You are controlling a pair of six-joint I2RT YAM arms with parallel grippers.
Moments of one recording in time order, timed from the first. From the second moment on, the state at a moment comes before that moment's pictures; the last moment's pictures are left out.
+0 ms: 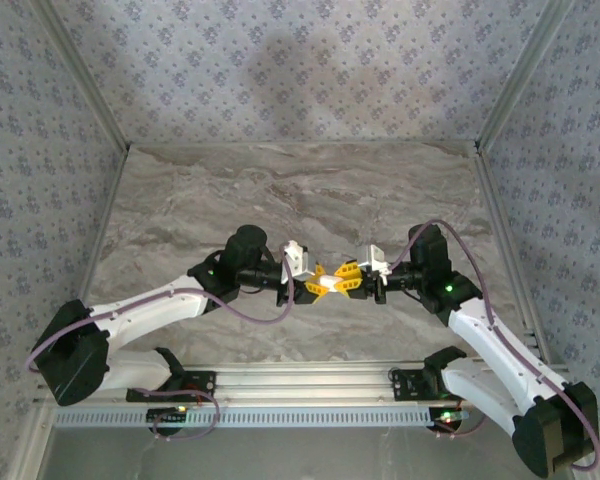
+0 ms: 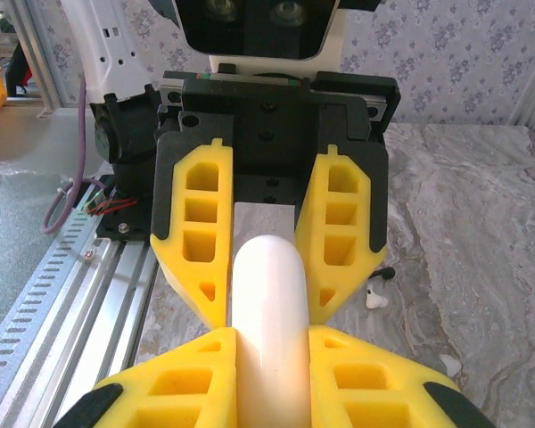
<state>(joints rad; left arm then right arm) -0.86 1.26 0.74 0.15 0.72 0.23 0.41 0.87 0.59 -0.19 -1.06 -0.52</state>
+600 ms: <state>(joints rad) -0.86 1.27 0.74 0.13 0.73 0.23 0.41 0.87 0.59 -0.19 -1.06 -0.52</state>
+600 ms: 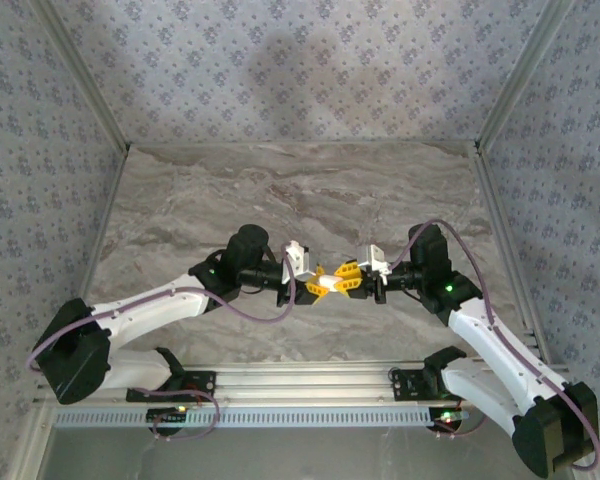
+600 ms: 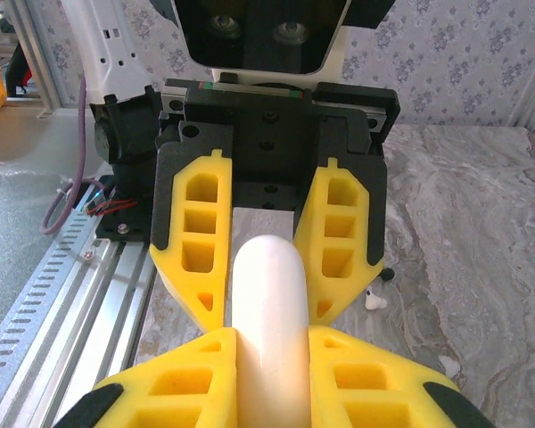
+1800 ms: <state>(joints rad) -0.87 1.27 0.74 0.14 0.72 0.24 0.35 0.85 0.59 -0.08 -0.92 -0.41</state>
